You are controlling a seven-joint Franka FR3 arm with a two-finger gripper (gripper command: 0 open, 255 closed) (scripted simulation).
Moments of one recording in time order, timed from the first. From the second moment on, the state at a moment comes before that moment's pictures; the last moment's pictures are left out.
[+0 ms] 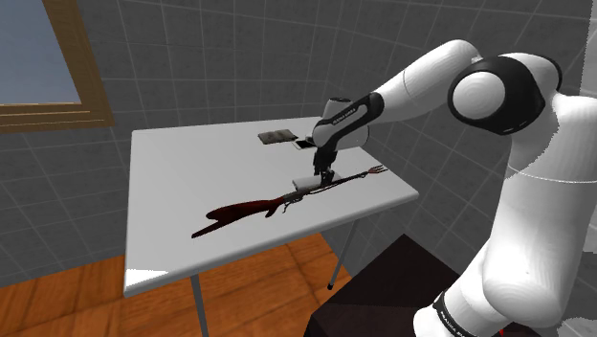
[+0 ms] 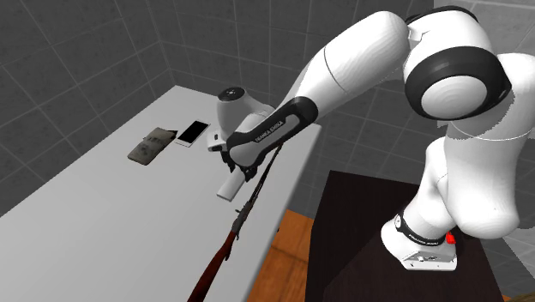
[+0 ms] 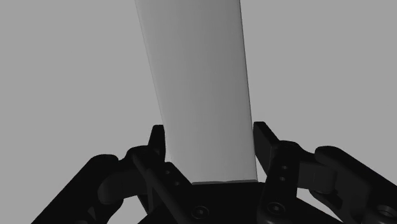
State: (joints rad) arm 0.10 0.34 -0.23 -2.10 0.11 2.45 -1.38
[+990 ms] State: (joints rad) arm 0.11 0.22 -0.24 -2.06 0.06 2.29 -1.35
